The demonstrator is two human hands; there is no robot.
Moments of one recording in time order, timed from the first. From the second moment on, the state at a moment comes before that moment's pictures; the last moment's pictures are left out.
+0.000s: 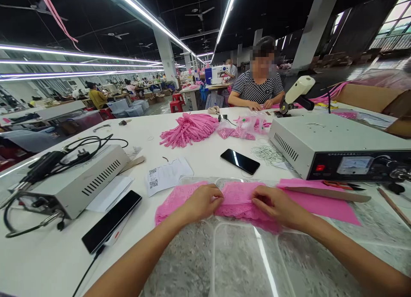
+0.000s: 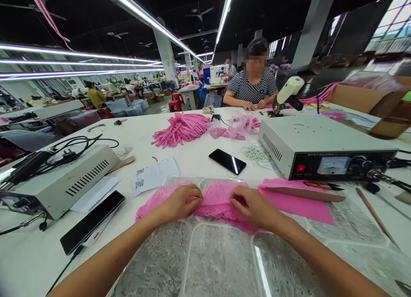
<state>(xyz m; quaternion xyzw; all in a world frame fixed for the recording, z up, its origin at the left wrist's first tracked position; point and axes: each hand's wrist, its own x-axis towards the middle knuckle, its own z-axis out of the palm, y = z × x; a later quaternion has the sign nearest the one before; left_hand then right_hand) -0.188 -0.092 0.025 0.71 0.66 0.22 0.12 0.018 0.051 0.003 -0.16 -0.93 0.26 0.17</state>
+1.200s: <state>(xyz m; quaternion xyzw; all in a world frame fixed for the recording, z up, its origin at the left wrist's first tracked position) -0.172 -0.141 -0.011 0.76 0.63 0.15 -0.04 -0.022 0.007 -0.015 -0.14 -0.92 0.31 0.19</state>
